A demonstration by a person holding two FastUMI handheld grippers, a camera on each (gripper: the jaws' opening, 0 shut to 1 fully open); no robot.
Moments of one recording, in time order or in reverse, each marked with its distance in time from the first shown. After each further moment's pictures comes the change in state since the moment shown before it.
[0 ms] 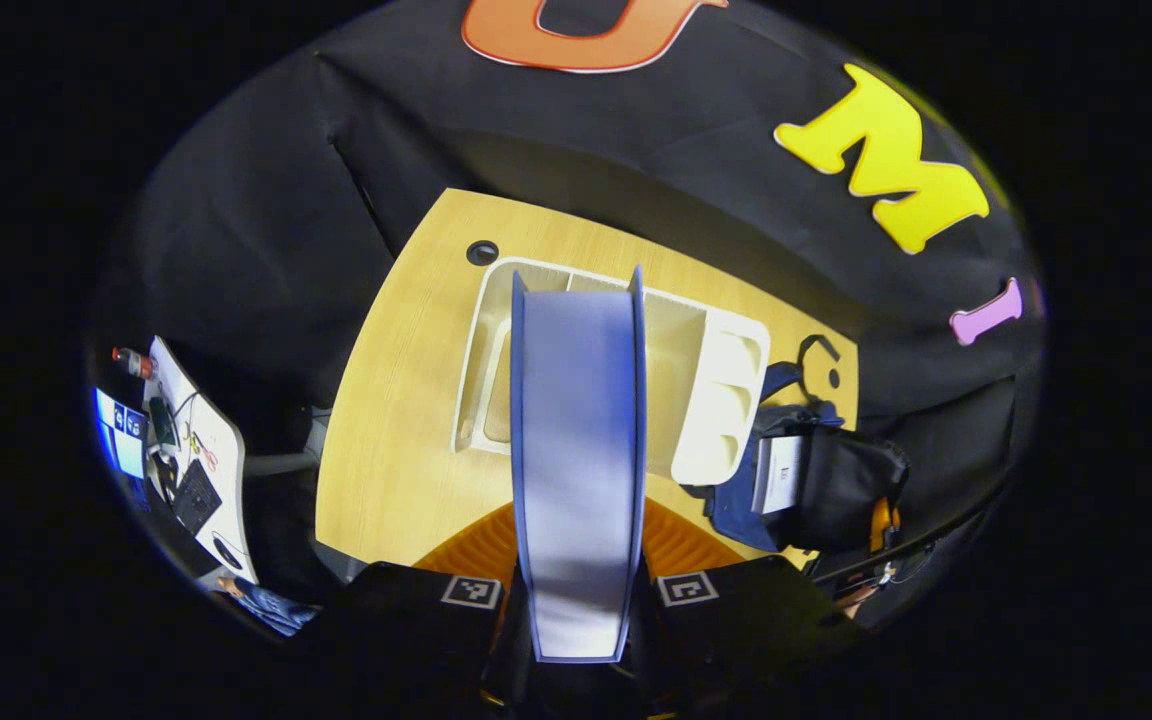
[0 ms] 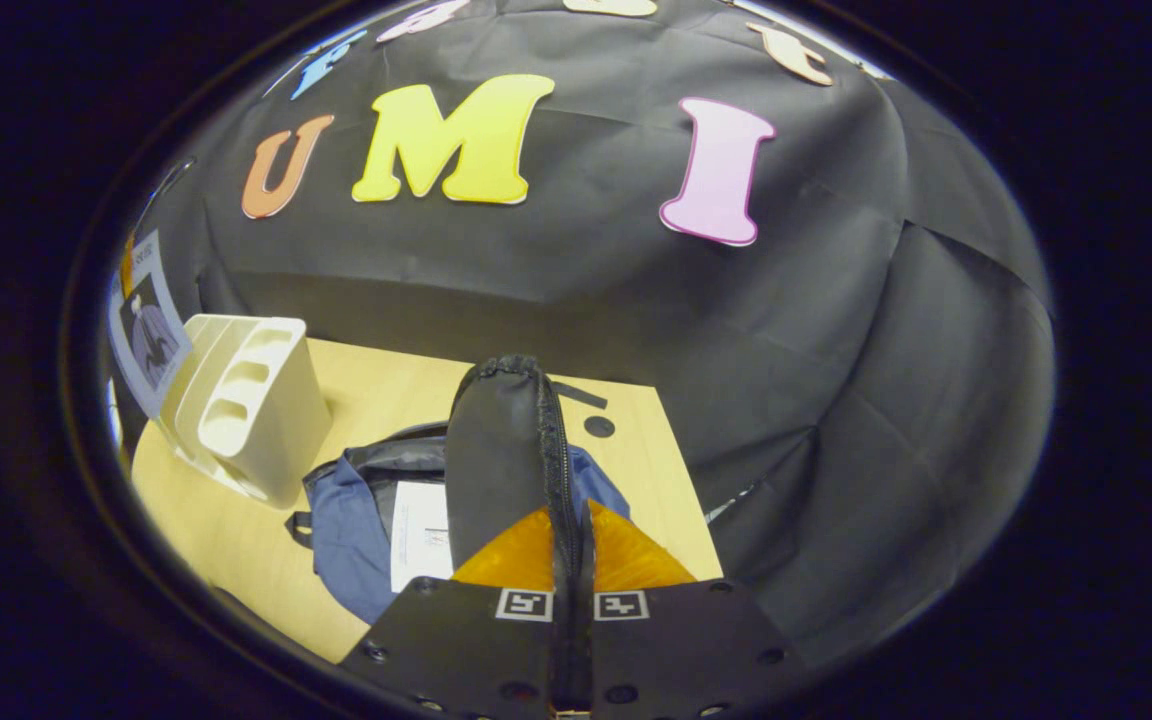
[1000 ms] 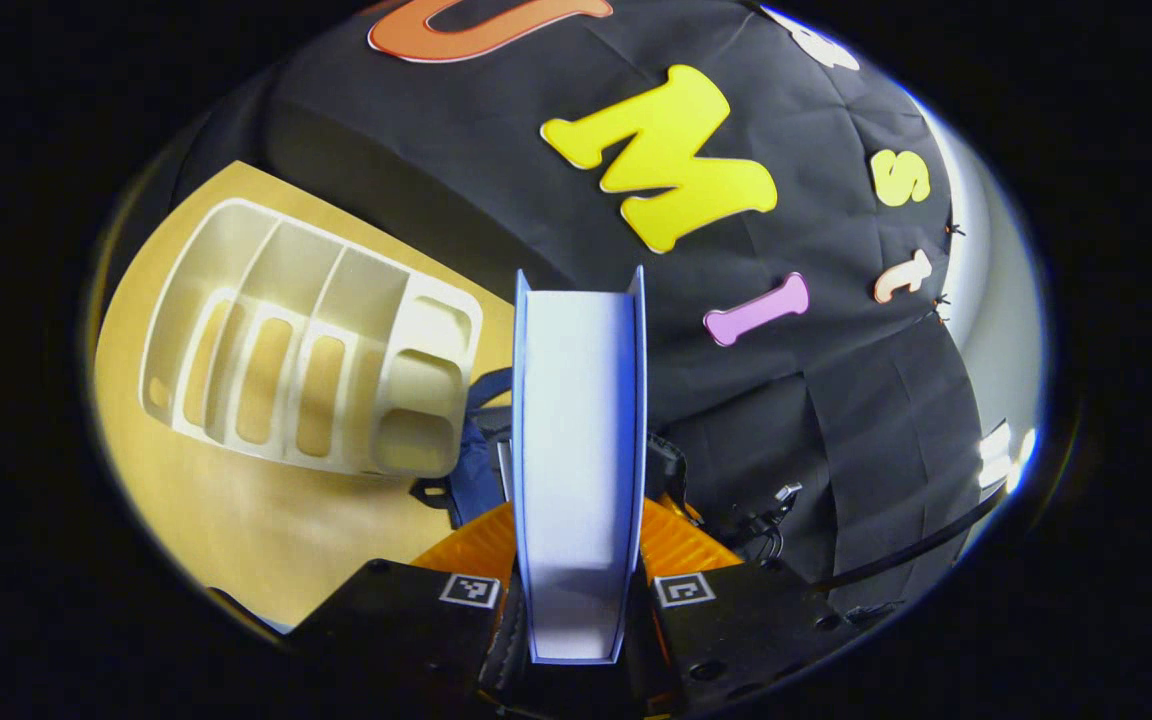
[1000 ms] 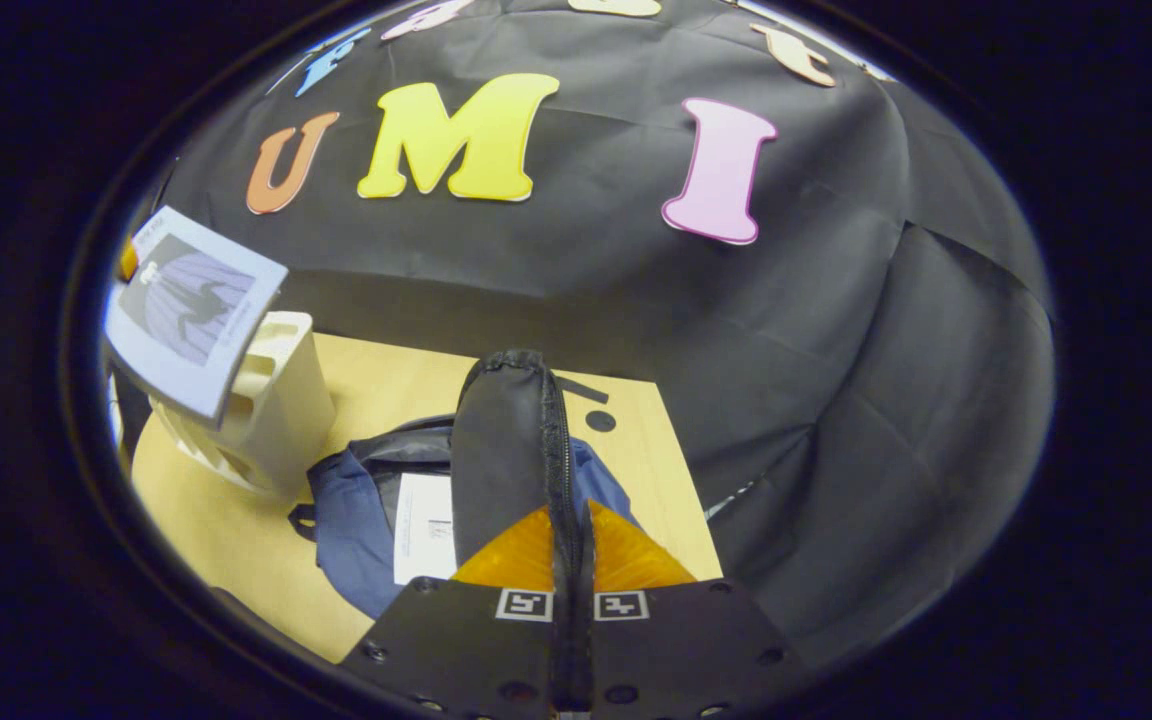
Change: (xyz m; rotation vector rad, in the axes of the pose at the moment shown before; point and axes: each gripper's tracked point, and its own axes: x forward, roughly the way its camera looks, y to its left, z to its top) left arm 0.028 -0.189 -0.084 0.042 -0.107 -0.746; right arm -0.006 0.000 -0.006 -0.015 0.010 0.002
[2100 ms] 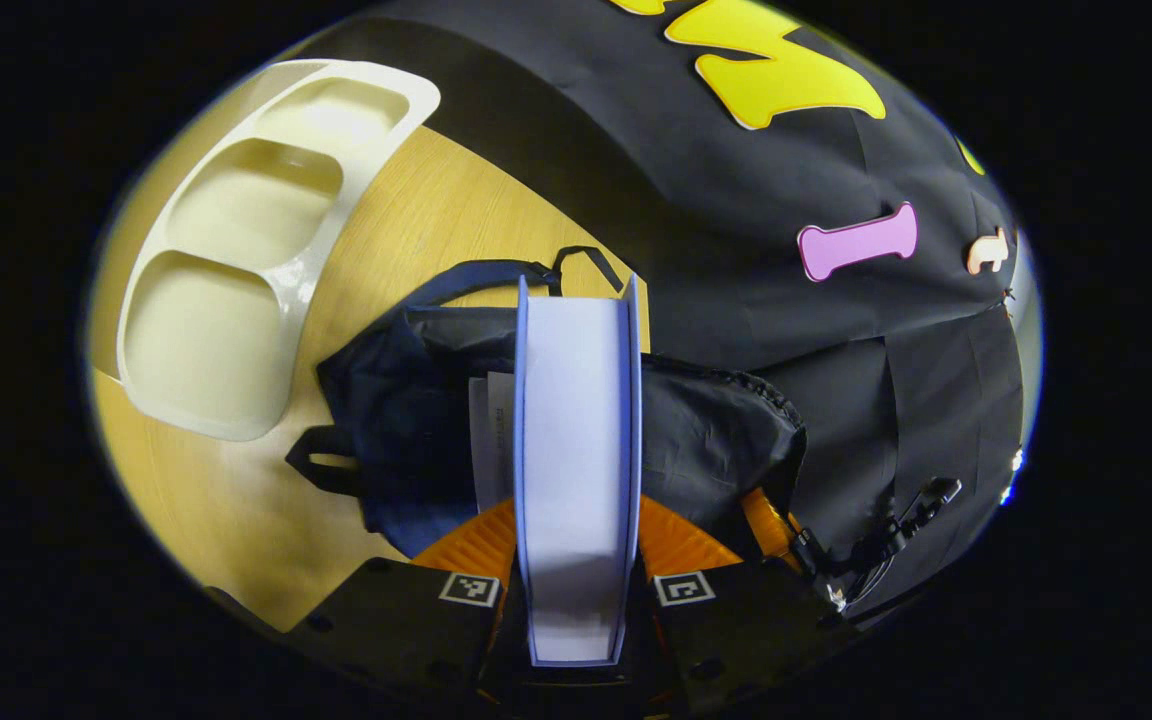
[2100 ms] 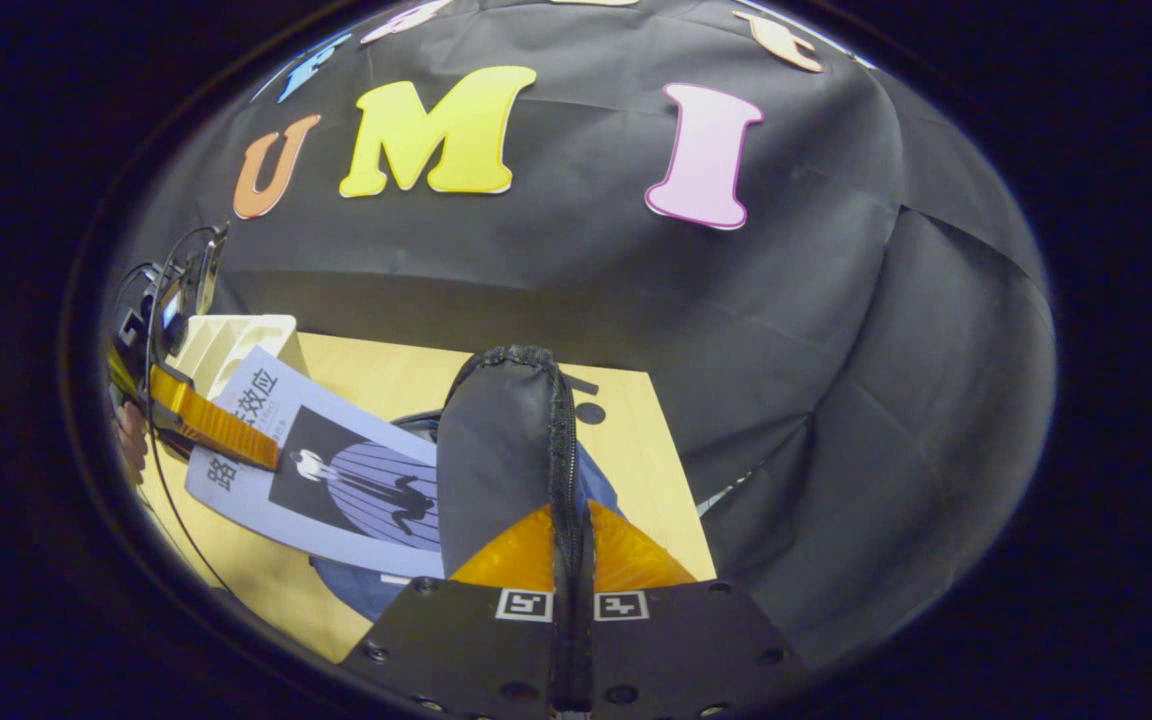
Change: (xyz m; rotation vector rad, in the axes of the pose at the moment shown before) left arm 0.198 0.031 -0.092 -0.097 0.154 0.060; right arm 0.007 -0.020 0.001 0.025 0.035 -0.005
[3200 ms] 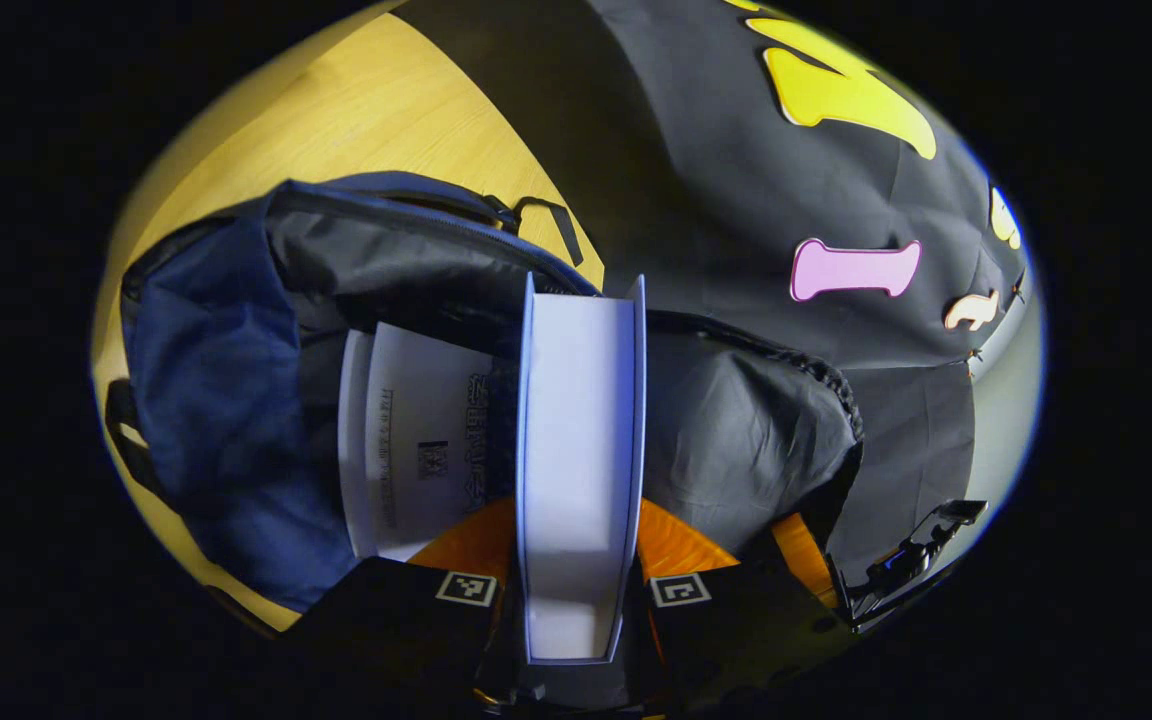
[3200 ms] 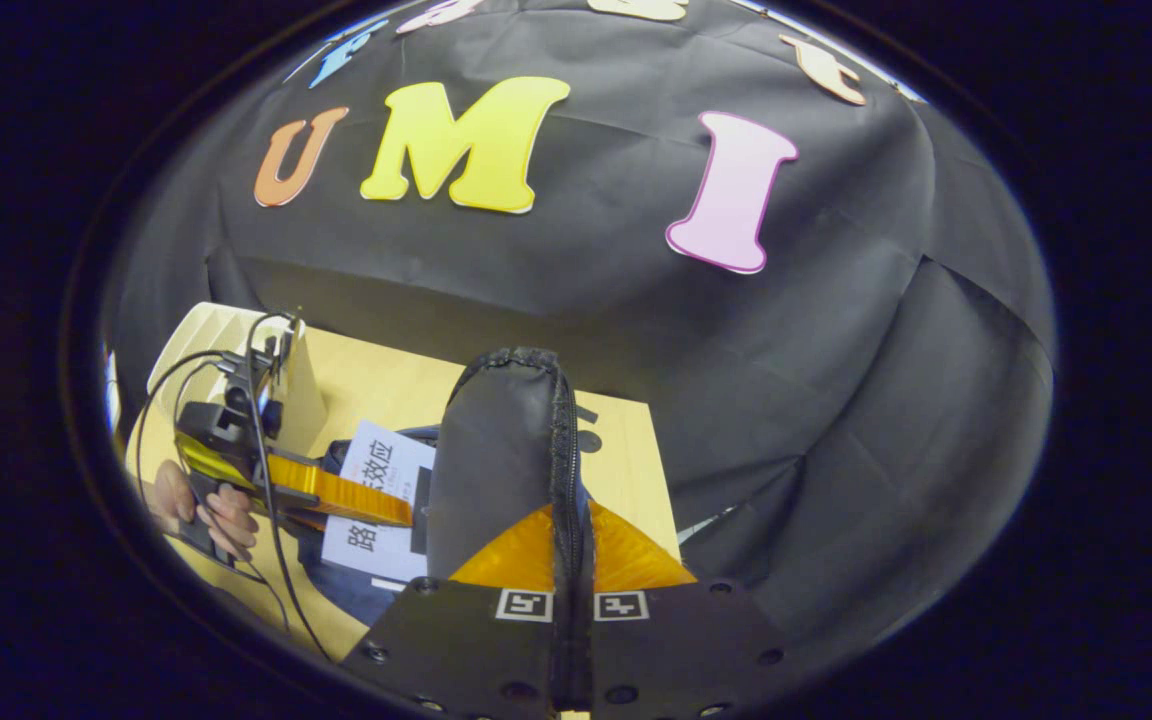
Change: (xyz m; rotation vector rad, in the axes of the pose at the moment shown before) left arm 0.115 -0.013 -0.019 -0.172 0.019 -0.260; right arm -0.008 0.000 0.039 -0.101 -0.031 0.006
